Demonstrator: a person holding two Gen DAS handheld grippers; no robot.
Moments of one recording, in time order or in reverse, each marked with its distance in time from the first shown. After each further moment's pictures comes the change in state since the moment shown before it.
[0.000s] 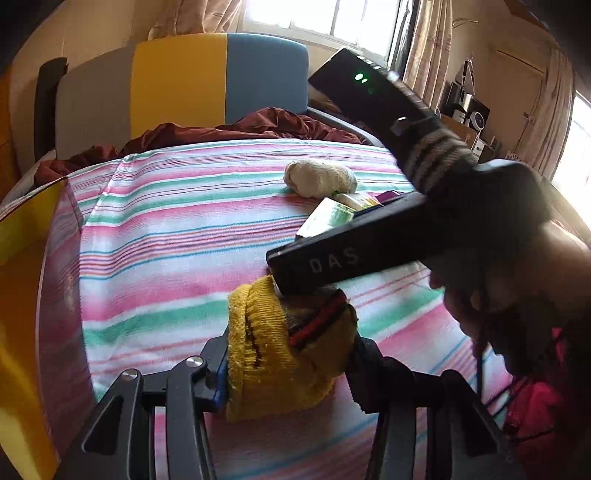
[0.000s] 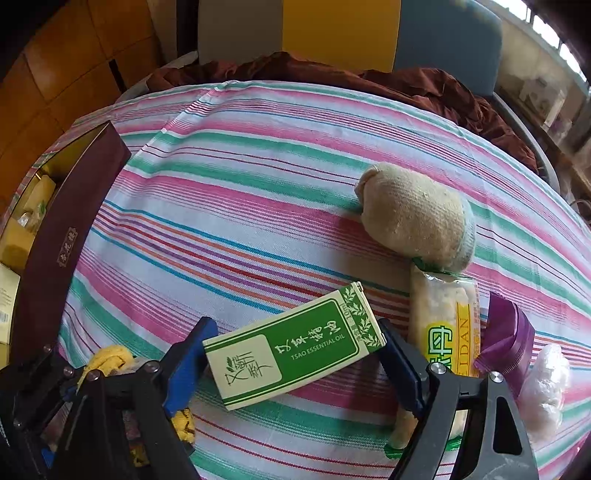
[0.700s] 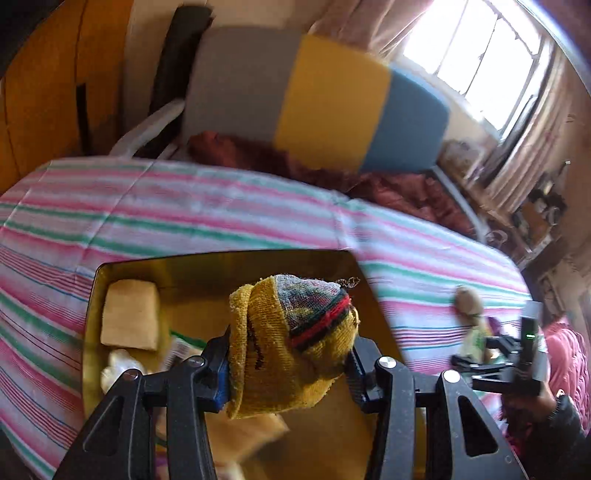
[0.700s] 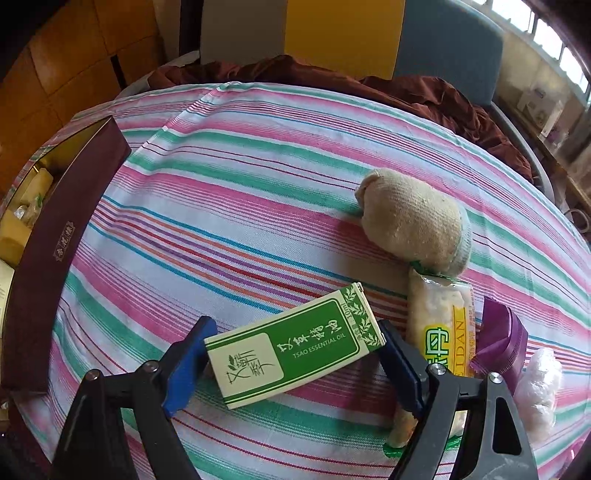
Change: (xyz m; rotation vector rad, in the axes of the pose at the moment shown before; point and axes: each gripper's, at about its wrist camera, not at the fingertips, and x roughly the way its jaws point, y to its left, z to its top) left arm -0.097 0.266 0.067 -0.379 0.049 0.194; right arm -0.001 0.004 0.000 -0.022 -0.010 -0.032
